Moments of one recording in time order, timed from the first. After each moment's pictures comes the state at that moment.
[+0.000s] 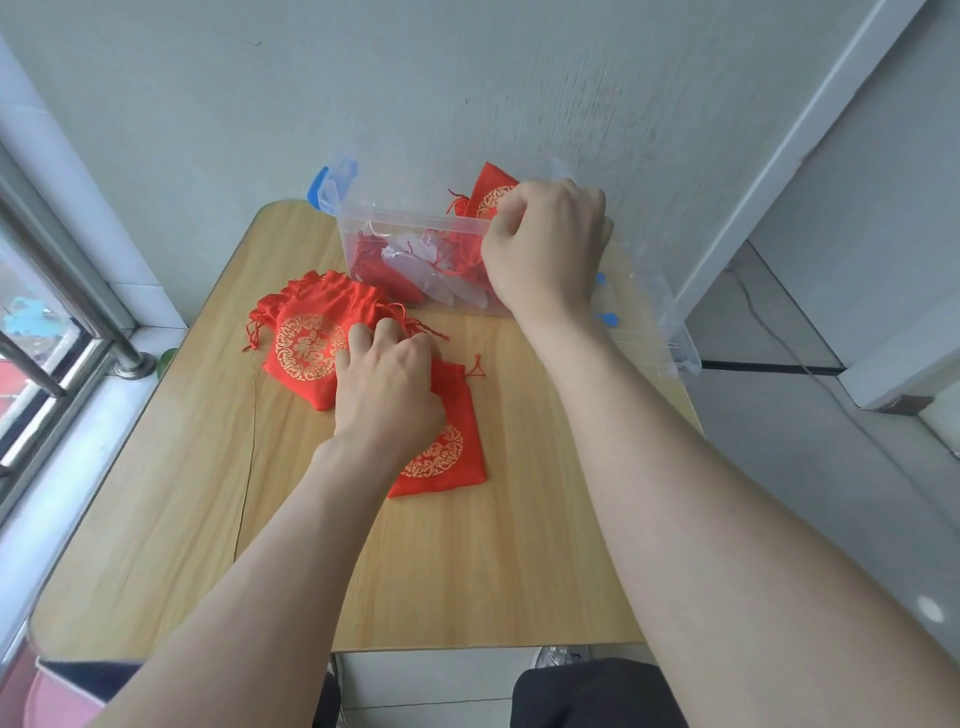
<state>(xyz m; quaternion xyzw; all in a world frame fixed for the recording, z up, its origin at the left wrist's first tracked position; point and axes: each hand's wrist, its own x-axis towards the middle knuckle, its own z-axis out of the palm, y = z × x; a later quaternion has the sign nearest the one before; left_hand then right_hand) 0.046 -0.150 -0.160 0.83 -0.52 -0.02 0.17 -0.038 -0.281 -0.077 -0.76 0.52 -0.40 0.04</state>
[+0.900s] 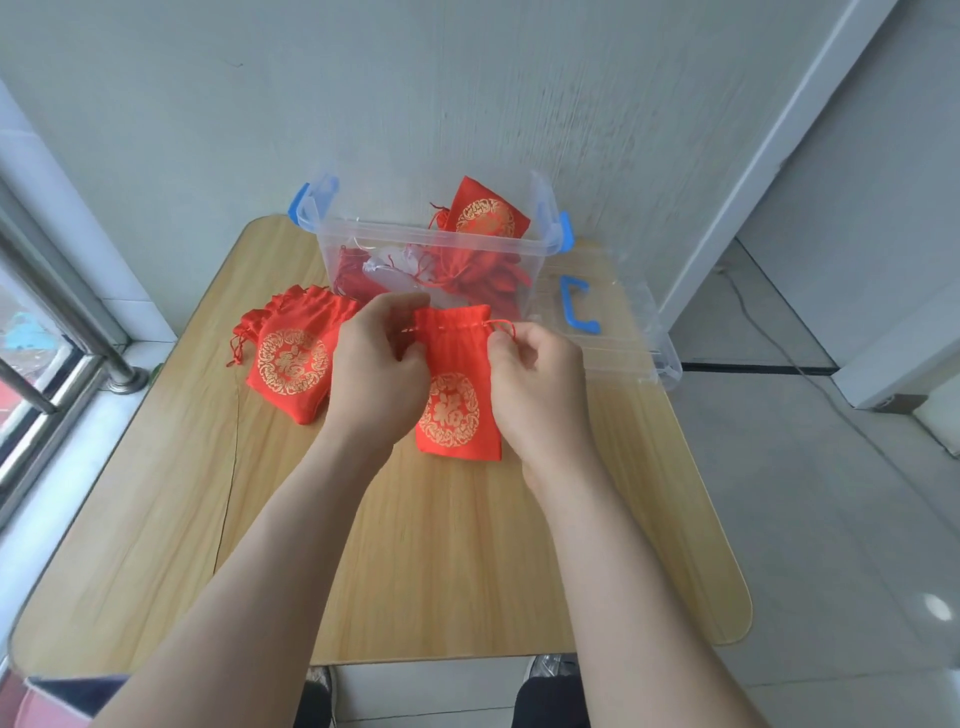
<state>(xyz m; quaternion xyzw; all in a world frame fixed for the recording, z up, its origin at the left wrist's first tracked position) 0.031 -0.159 -0.126 0.71 -0.38 -0.19 0.56 -0.097 -0.206 -0.120 -0.61 0.52 -0.41 0.44</state>
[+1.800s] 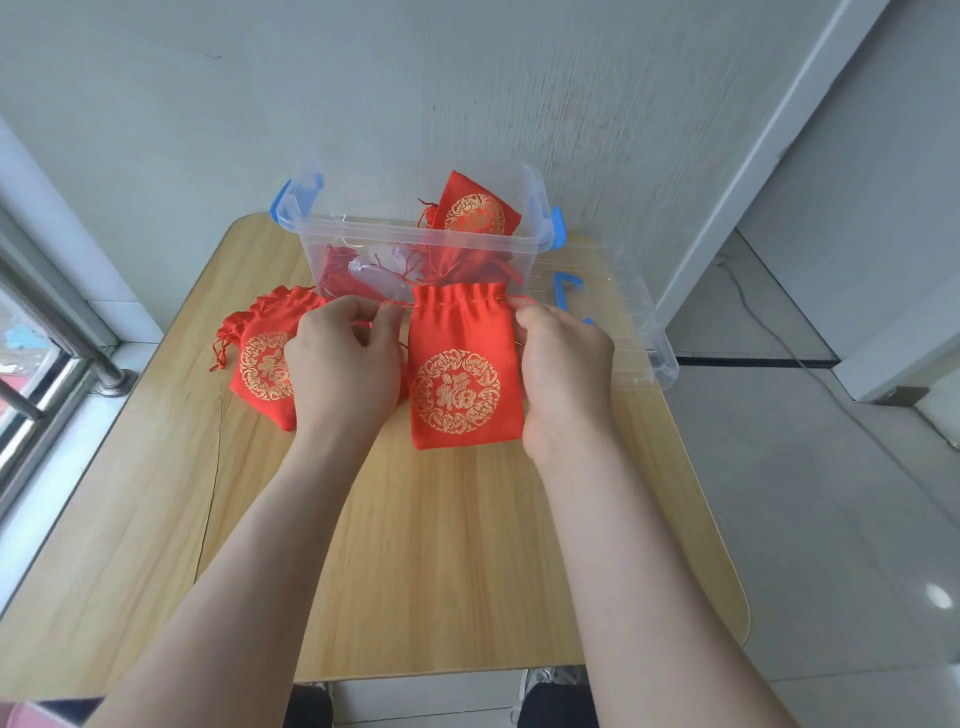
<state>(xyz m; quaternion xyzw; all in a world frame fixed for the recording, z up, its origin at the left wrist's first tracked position) 0.035 -0.162 -0.114 0.77 -0.32 -0.12 0.53 -0.098 -0.232 -0.102 -0.39 0.50 -0.47 0.61</state>
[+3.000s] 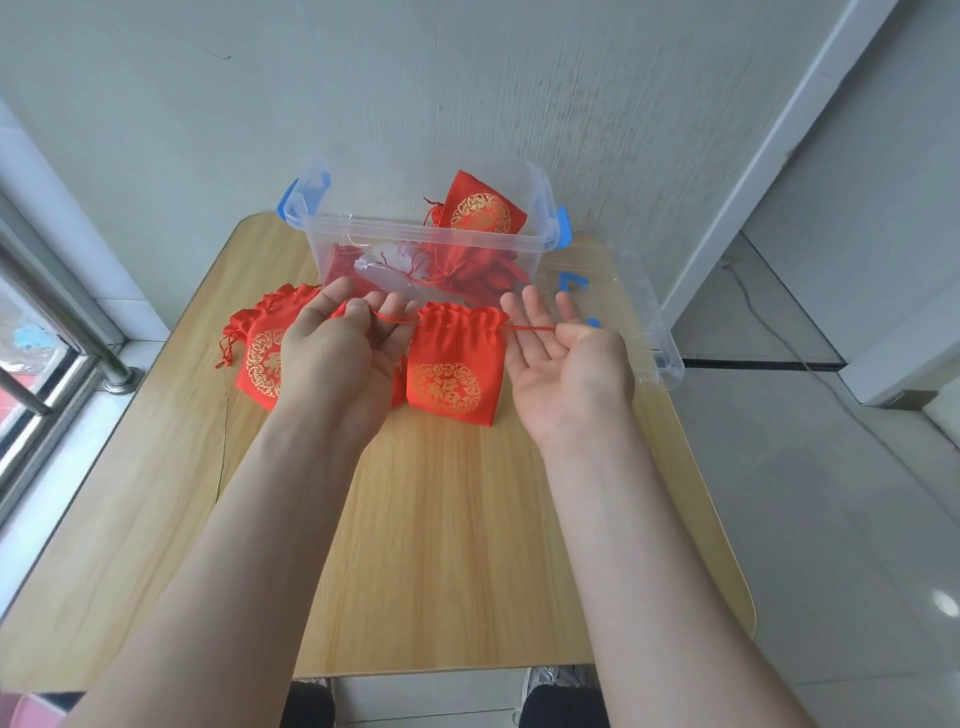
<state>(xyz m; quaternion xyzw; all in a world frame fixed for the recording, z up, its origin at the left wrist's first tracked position) 0.037 -0.169 -0.100 0.41 0.00 -0.41 0.81 -0.103 -0.229 -0.089 -0.08 0.38 -0.53 0.75</state>
